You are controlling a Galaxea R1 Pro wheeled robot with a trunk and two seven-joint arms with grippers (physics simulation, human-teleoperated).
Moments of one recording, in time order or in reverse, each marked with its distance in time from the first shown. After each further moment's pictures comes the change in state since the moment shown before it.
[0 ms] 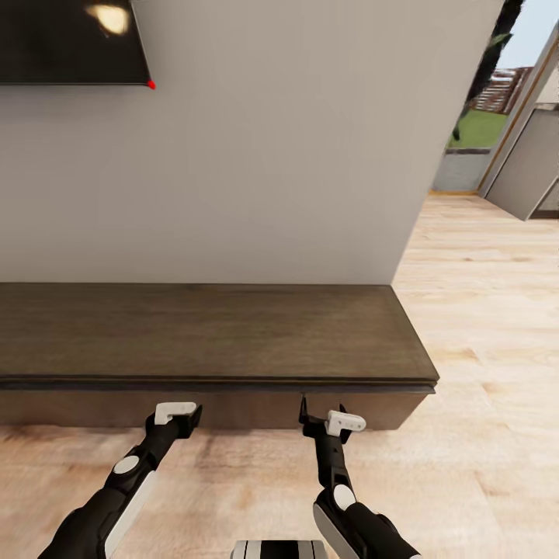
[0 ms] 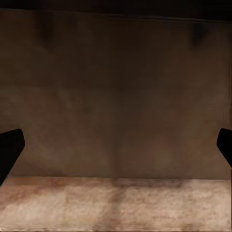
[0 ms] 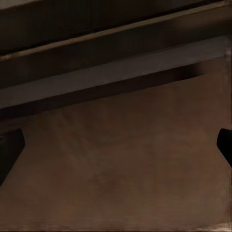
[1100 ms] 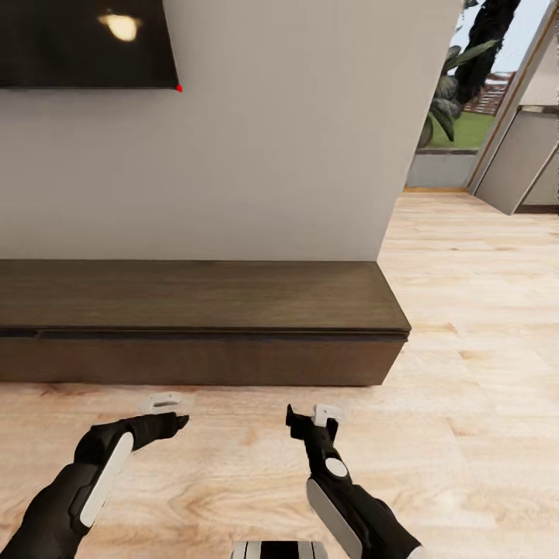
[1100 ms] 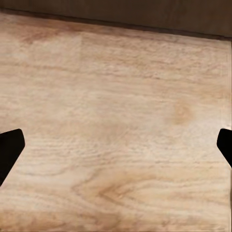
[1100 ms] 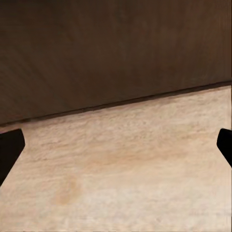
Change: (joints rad) left arm 0.000 0.012 0.174 -0.320 0.023 0.774 -0.012; right arm 0.000 -0.004 -0.008 -0.202 -0.142 0.478 -0.001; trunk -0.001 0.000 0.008
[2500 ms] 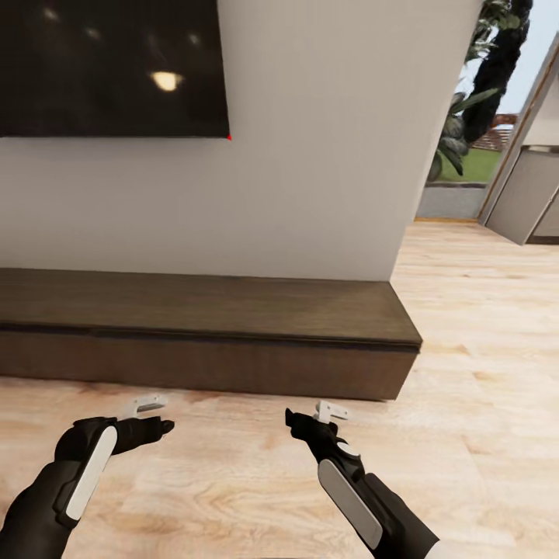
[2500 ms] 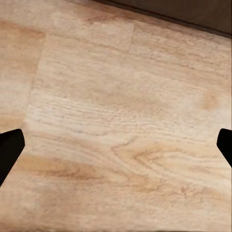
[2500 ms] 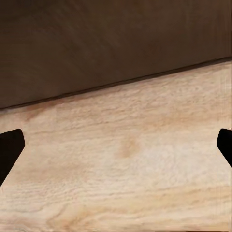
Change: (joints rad) left arm -0.005 0.003 0.108 -0.020 -0.002 0.164 0.000; right arm 0.000 -0.061 -0.013 -0.162 -0.245 0.249 -0.007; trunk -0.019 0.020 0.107
